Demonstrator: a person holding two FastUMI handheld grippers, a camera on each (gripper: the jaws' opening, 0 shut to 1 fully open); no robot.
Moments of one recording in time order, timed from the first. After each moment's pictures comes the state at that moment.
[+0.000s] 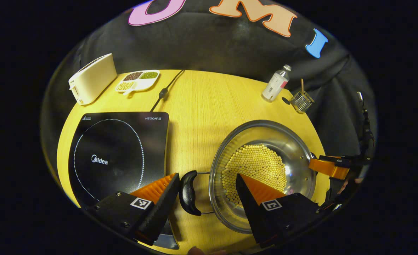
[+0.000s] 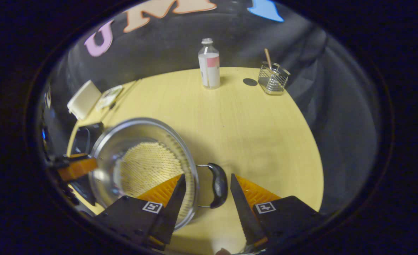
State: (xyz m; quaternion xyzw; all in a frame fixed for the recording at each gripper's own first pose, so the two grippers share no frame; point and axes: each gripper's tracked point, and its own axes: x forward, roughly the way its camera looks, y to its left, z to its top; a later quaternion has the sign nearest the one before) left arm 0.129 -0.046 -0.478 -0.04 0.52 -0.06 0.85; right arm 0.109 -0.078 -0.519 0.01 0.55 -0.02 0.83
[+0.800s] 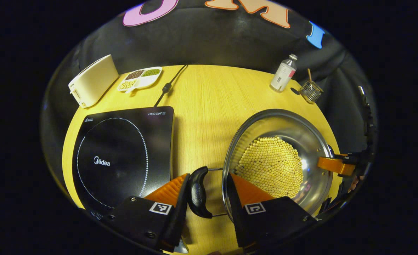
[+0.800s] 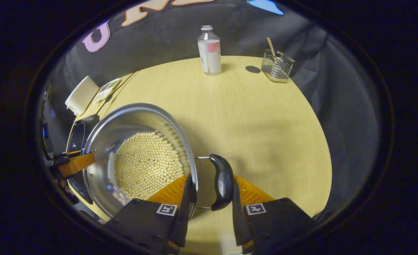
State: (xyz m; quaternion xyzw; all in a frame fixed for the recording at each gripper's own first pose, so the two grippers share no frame) left arm 0.131 -0.034 -0.495 0.00 0.52 -0.05 0.85; right arm 0.098 -0.076 -0.541 0.03 0.57 -0.02 0.82
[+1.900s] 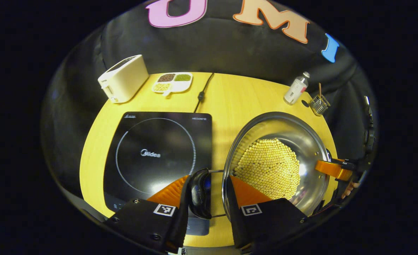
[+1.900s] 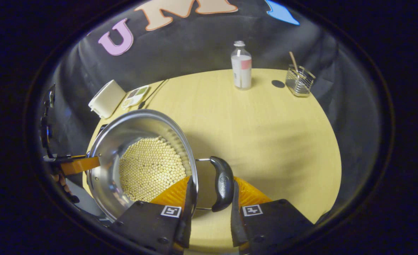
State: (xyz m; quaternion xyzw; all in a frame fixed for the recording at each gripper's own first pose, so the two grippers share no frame) left arm 0.104 0.038 -0.413 -0.01 0.52 0.02 0.85; right arm 0.108 0.008 -0.488 0.07 0.54 0.06 0.84
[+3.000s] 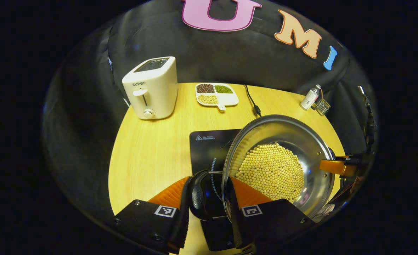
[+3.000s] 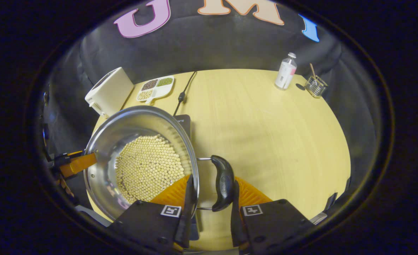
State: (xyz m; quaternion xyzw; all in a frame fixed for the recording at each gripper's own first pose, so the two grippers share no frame) left arm 0.158 0.273 -0.412 0.02 0.48 -0.07 0.87; right arm 0.101 0.253 -0.487 0.04 0.55 -0.04 0.84
